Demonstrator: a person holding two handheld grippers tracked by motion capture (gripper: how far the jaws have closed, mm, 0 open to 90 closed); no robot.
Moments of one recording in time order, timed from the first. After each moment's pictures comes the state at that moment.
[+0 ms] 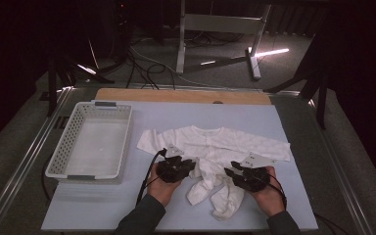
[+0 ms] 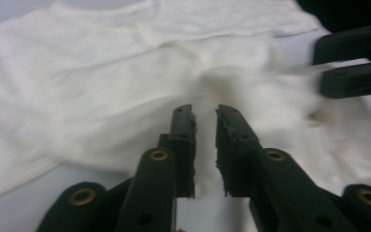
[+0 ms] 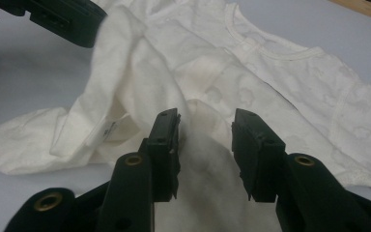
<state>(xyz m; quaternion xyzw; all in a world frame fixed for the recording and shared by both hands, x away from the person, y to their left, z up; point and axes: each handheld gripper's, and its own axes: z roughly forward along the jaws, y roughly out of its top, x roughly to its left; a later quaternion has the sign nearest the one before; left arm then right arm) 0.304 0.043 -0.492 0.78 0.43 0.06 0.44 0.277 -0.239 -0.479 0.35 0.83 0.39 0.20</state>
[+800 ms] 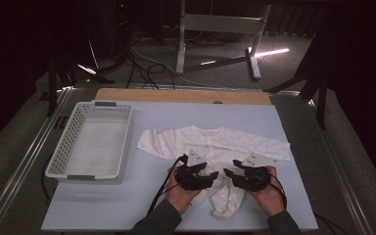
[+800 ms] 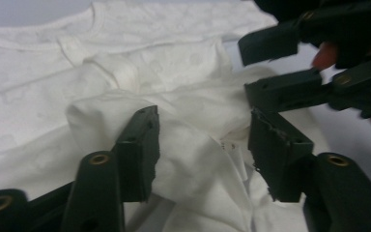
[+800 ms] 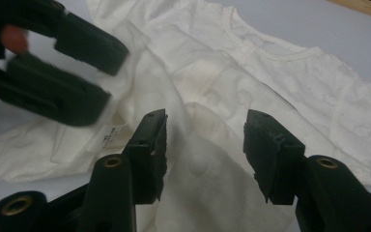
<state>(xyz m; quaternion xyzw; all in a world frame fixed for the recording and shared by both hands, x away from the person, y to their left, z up) 0.283 -0.019 -0.489 0.81 0.38 0.07 0.45 0.278 -0.242 -0.479 0.36 0.82 0.40 0.19</state>
